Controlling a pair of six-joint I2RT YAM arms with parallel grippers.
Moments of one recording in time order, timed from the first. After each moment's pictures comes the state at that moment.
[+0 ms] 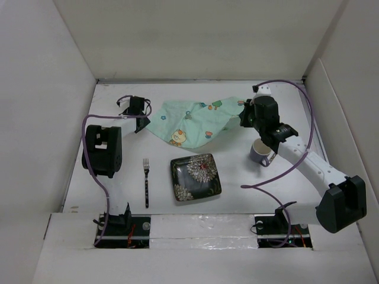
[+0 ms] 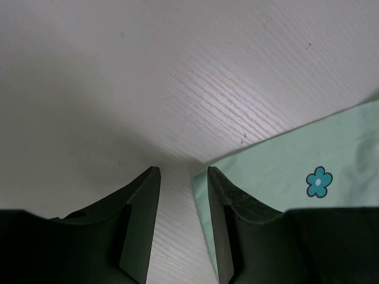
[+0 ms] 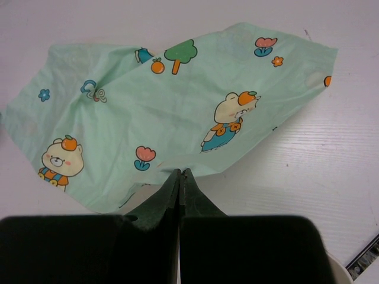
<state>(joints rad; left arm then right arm) -0.13 1.92 1.19 -0.17 -0.31 -0.74 0.41 1.30 1.04 -0.18 0.20 0.31</state>
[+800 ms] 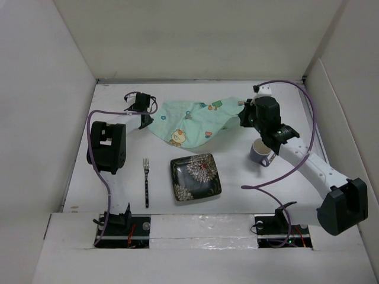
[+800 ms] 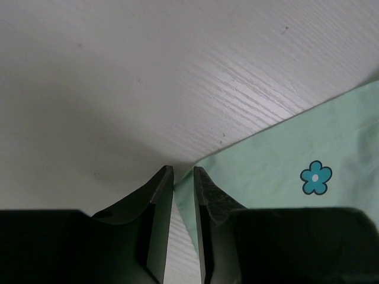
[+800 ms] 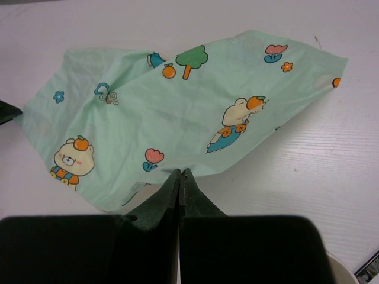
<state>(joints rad) -0.16 1.99 1.30 -0.24 -0.34 -0.64 0.41 1.28 1.03 -0.15 0.16 0.32</state>
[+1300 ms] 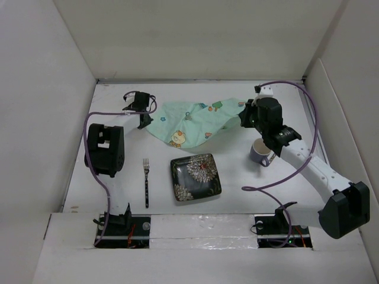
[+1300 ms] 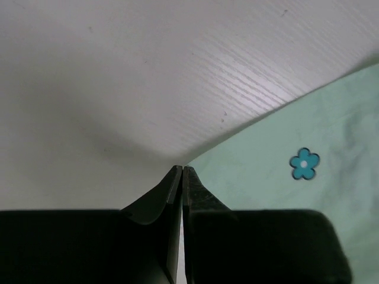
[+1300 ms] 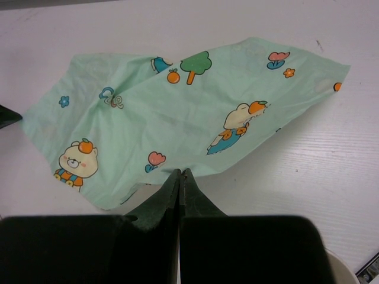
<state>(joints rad) -0.17 1.95 1.30 -0.30 -0.33 -0.64 0.41 1.25 1.02 -0.14 0.15 0.32</state>
